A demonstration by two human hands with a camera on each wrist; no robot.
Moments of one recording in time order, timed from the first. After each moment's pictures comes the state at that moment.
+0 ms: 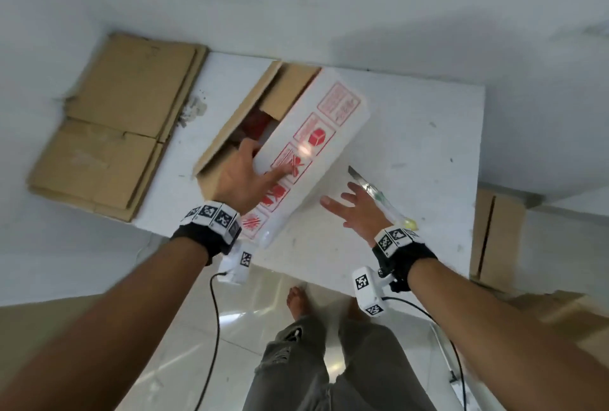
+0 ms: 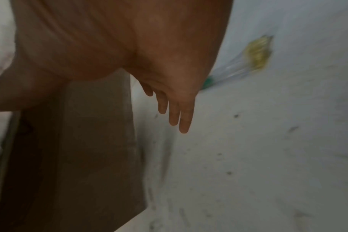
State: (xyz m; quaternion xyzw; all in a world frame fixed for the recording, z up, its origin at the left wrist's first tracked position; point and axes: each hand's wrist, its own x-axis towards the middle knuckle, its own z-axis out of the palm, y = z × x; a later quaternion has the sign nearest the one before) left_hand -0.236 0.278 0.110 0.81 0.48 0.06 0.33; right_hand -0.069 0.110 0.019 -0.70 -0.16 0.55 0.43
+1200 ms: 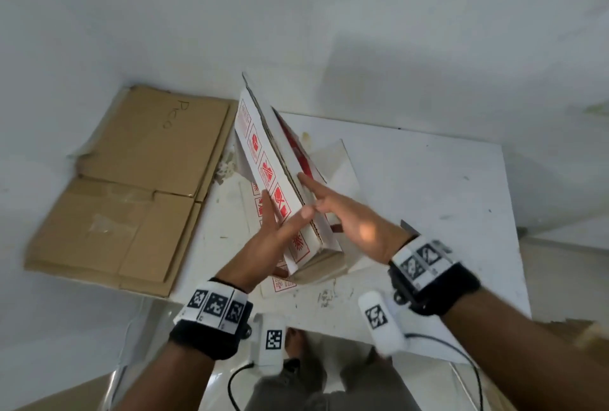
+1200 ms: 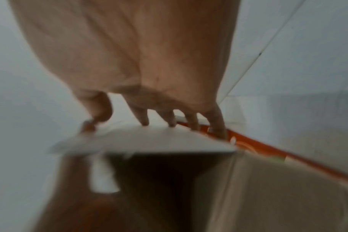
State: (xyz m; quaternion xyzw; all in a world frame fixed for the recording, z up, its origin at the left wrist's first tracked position) left_hand -0.344 0.384 0.177 0.63 0.38 0.01 0.68; right_hand -0.189 0.294 0.202 -0.63 -0.35 0.58 0.39
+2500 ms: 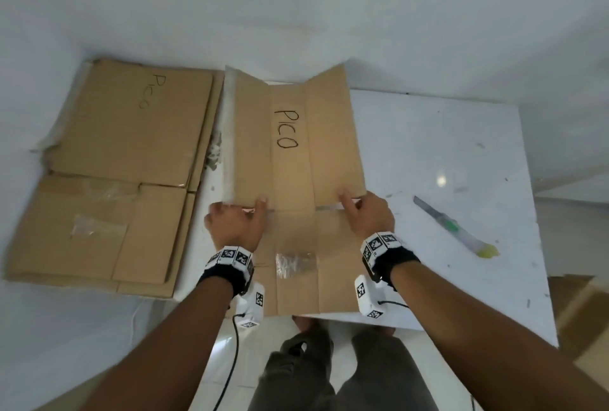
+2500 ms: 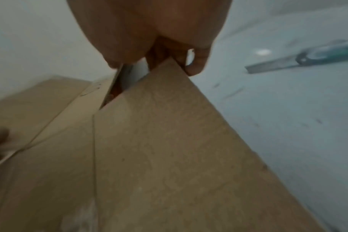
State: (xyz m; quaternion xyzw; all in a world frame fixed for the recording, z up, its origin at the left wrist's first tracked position) left_hand -0.357 0.475 0.000 0.78 0.58 0.04 0.23; right_hand -0.166 0.311 -0.006 -0.93 -0.19 0.23 0.20
